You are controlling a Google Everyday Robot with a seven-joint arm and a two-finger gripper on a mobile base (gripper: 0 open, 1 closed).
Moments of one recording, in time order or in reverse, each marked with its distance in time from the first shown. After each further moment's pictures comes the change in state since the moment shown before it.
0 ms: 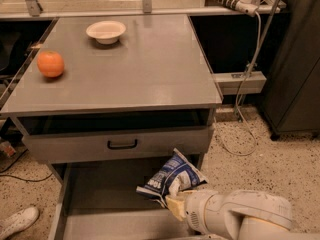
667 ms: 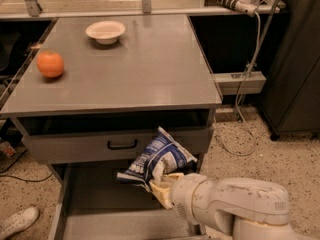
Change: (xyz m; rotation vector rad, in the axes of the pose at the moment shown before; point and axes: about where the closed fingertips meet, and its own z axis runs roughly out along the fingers) arm -0.070 0.054 -0.025 -0.025 -0.105 -0.186
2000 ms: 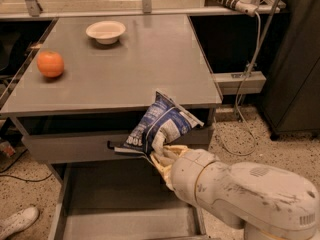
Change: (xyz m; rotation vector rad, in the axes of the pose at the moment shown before) arm -0.086 0.000 -0.050 0.150 -0.131 -0.262
